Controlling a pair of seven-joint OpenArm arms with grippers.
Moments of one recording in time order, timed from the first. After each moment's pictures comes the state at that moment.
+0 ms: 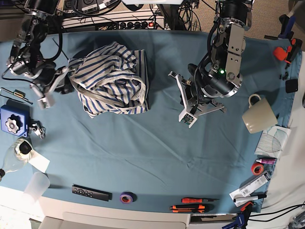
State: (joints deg) left arm 0.3 -2.3 12.0 110.4 -10.0 -19.0 69.8; right arm -11.0 23.1 26.6 103.1 42.0 35.7 -69.8
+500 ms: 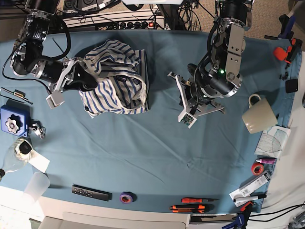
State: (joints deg) left arm 0.3 -2.3 12.0 110.4 -10.0 -19.0 68.4; right arm -11.3 23.4 25.6 103.1 72.4 39.6 -78.3
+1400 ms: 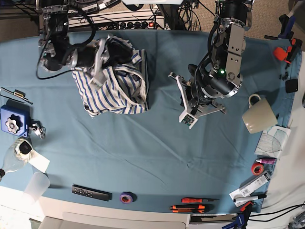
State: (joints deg) left arm 0.3 -2.2 11.1 110.4 -8.2 -19.3 68.4; right arm -13.6 23.6 6.9 103.9 67.4 39.8 -78.3
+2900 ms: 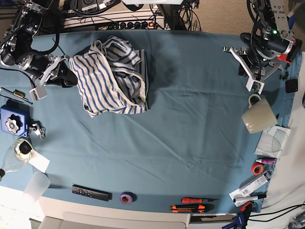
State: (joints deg) left arm 23.4 -10.6 -16.3 125.1 -20.9 -18.6 68.9; right arm -14.9 23.3 35.8 105.0 65.2 39.8 -78.3
